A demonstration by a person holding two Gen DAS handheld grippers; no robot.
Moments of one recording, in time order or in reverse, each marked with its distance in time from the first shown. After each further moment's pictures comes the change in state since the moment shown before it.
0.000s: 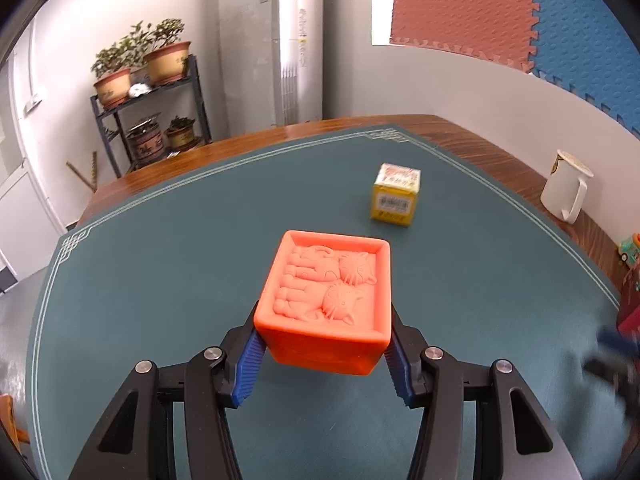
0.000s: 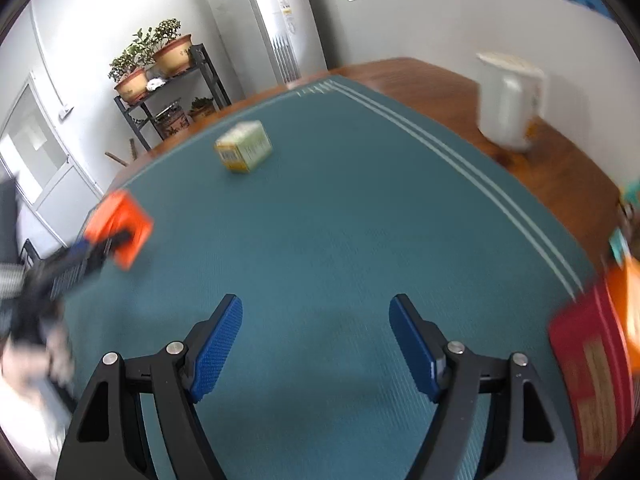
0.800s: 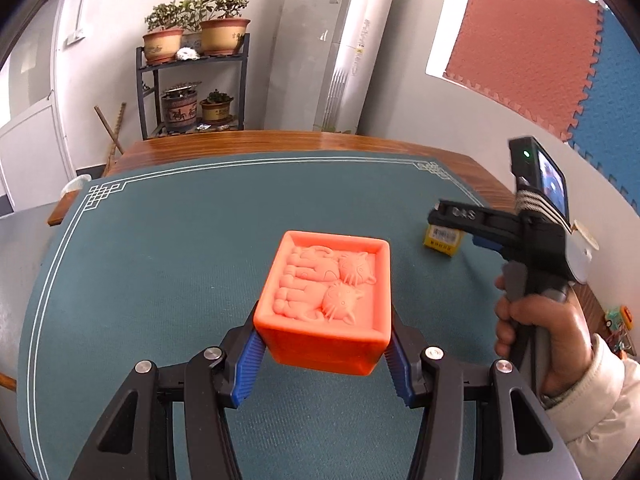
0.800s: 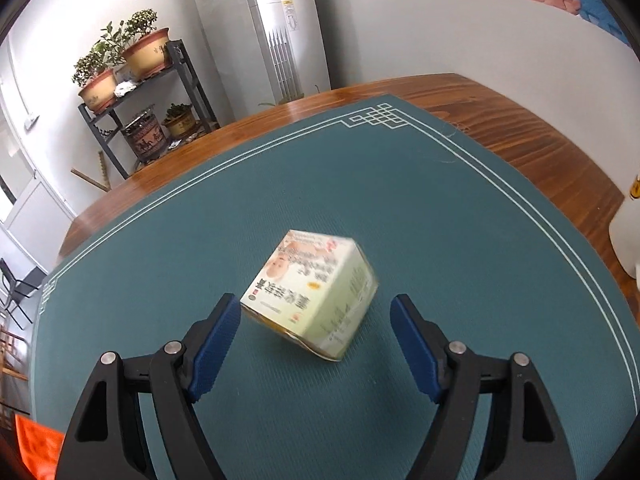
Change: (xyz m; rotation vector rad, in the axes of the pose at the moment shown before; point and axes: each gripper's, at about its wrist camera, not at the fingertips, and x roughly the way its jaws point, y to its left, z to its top) left arm -0.015 0.070 0.004 -0.211 -0.011 -0.021; right arm 0.168 0.109 0.133 0.008 0.012 -0.113
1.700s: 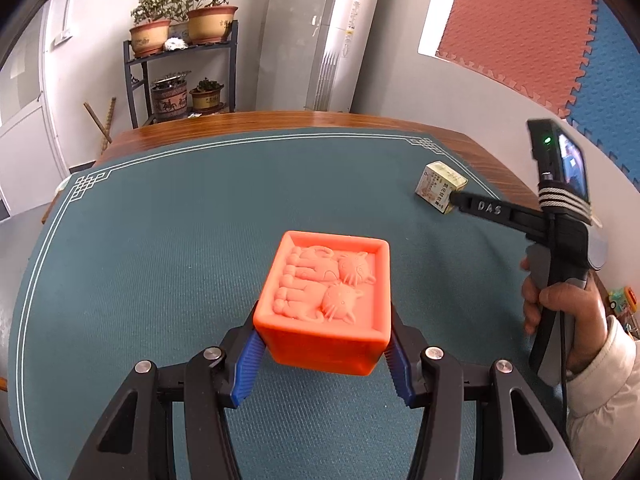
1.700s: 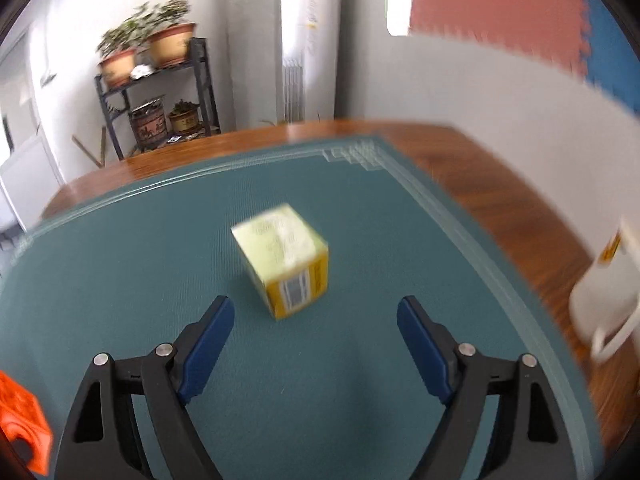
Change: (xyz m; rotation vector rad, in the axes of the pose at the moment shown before) left arm 0.016 -0.009 -0.011 0.018 0.053 -0.010; right arm -0.023 -0.021 -0.004 -0.223 -0.123 -0.073
